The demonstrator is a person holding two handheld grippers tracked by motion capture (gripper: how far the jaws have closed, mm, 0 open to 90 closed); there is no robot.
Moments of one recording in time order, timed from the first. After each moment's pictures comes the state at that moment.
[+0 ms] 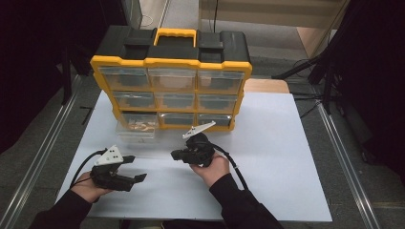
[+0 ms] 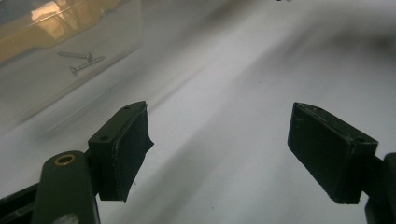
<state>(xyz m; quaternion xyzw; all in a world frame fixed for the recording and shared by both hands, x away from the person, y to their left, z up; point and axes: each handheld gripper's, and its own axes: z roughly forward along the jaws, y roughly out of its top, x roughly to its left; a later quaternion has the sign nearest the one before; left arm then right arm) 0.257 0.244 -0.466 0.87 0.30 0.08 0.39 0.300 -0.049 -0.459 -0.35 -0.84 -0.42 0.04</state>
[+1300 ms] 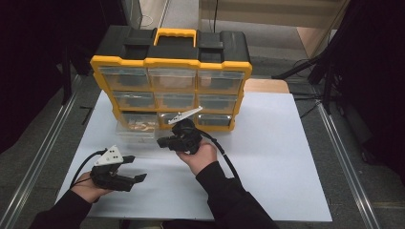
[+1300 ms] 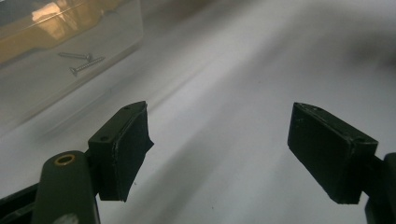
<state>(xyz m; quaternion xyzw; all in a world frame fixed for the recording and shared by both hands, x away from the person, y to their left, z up) 0.257 0.244 -0.466 0.87 0.30 0.08 0.39 0.322 -0.017 -0.423 -0.33 -0.84 -0.43 0.04</state>
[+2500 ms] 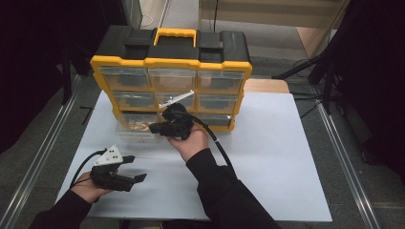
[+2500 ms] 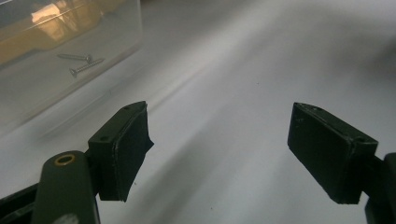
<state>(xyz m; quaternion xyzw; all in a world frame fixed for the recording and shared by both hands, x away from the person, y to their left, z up) 0.256 0.244 -0.465 0.87 0.30 0.08 0.39 0.346 0.003 -0.391 -0.34 -0.83 -0.44 0.02</state>
